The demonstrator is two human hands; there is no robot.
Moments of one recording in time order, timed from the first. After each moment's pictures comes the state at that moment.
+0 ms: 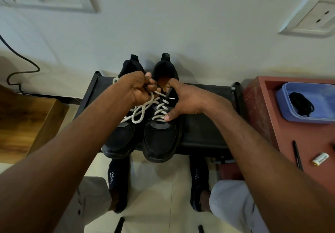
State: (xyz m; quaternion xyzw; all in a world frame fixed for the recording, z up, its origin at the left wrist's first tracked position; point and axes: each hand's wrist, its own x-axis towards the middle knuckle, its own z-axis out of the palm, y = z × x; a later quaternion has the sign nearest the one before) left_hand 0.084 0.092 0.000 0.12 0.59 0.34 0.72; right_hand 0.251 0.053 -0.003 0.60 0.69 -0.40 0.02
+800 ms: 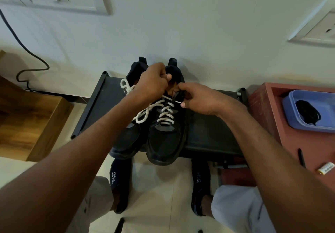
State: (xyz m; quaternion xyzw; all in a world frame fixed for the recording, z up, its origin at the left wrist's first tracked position) left_hand 0.084 0.096 -0.013 0.59 0.61 0.27 0.46; right_hand 0.264 0.060 -0.006 0.57 0.71 -0.41 -0.05
